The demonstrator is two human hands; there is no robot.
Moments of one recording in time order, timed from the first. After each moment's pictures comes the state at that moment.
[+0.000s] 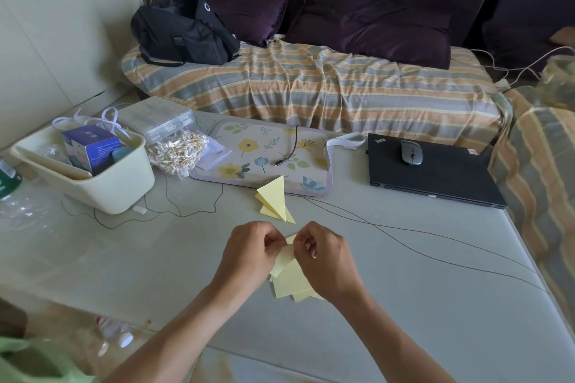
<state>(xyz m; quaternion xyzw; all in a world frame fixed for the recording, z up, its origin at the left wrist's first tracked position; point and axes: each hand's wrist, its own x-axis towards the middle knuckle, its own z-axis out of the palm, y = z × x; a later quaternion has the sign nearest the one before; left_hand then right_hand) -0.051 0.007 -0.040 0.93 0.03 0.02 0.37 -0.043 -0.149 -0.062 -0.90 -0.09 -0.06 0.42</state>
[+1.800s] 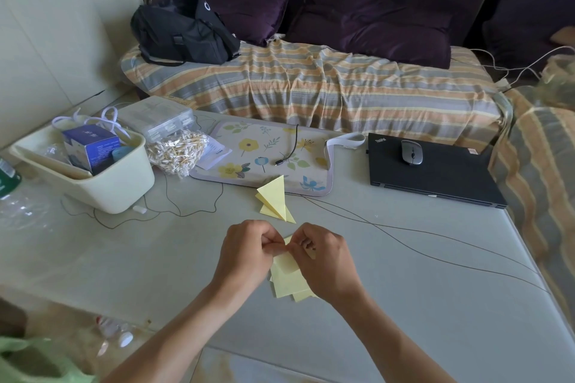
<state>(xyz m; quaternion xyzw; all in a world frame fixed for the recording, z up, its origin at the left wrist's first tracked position) -0.055 0.006 -0.031 0.92 0.05 0.01 0.39 -0.047 -0.147 -0.056 -0.89 -0.10 -0.06 0.44</state>
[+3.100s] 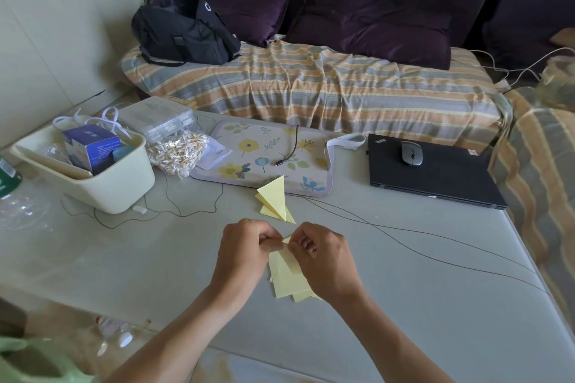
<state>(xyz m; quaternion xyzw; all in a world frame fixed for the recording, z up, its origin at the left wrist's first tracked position) -0.058 0.007 -0.026 0.91 0.07 0.04 0.41 -0.046 -0.148 -0.057 -0.89 -0.11 -0.07 0.44</state>
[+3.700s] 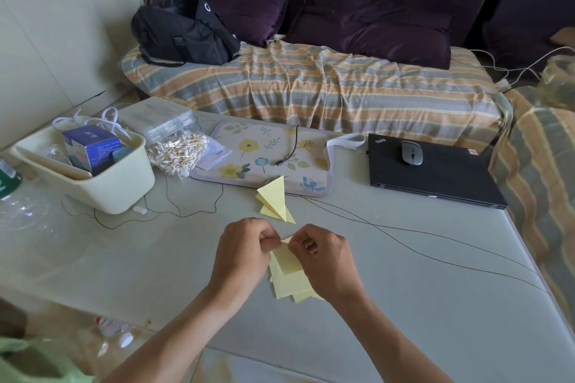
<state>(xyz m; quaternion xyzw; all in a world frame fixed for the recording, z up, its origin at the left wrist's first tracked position) -0.052 0.011 -0.036 0.94 0.06 0.06 0.34 -0.046 -0.148 -0.053 -0.89 -0.06 -0.03 0.46</state>
